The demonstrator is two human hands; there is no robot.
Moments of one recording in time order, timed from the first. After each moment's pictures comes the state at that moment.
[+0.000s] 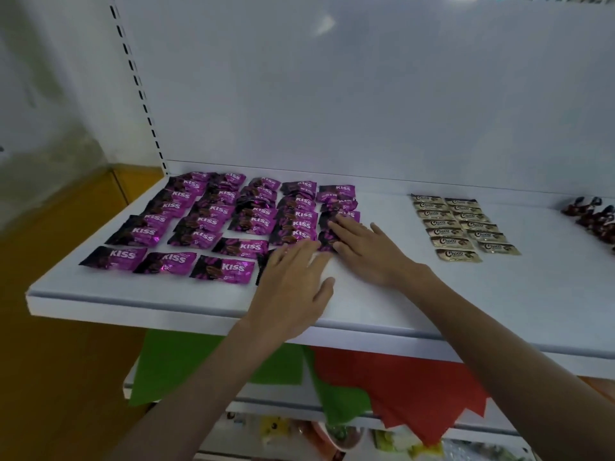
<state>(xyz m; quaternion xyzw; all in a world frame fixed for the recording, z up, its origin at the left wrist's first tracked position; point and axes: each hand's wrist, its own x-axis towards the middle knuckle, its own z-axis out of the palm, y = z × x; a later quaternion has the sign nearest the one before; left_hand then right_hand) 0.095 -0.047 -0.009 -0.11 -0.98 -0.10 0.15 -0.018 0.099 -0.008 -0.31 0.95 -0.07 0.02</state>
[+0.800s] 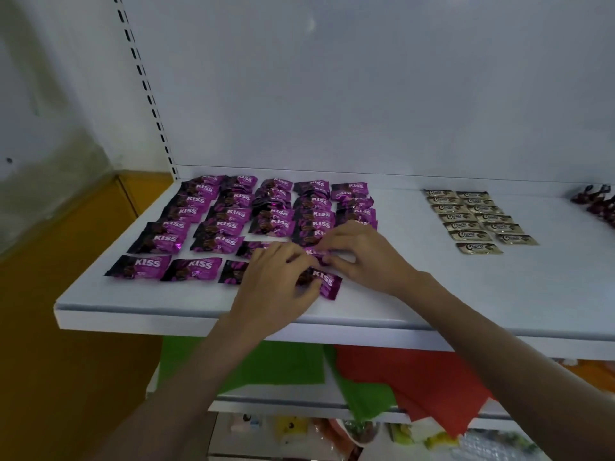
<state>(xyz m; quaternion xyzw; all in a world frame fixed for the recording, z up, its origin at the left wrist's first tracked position) 0.095 -0.112 -0.017 -0.14 -0.95 -0.14 0.26 0.014 0.058 0.000 -0.45 0.86 -0.20 -0.13</state>
